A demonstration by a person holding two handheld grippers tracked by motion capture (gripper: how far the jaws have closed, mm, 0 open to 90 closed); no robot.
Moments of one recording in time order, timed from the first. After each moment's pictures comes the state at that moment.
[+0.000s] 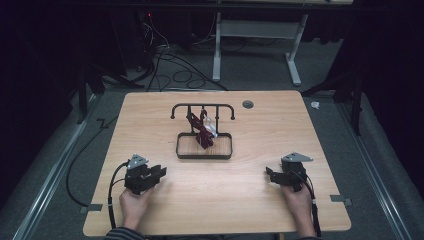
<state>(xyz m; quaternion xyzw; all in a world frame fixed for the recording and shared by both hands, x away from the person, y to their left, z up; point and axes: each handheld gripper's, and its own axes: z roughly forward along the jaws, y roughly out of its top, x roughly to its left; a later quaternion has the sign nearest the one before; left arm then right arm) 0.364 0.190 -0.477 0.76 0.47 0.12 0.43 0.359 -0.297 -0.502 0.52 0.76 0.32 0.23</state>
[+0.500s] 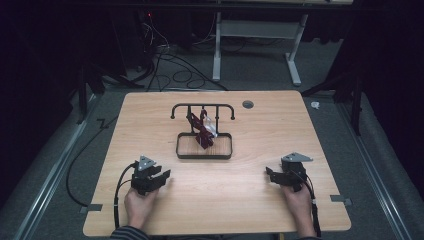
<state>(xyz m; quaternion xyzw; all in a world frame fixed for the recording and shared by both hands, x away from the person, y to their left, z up) 0.368 0.173 -0.494 0.78 0.47 0.16 0.37 0.359 -0.297 -0.502 0.52 0.76 0.32 0.23</state>
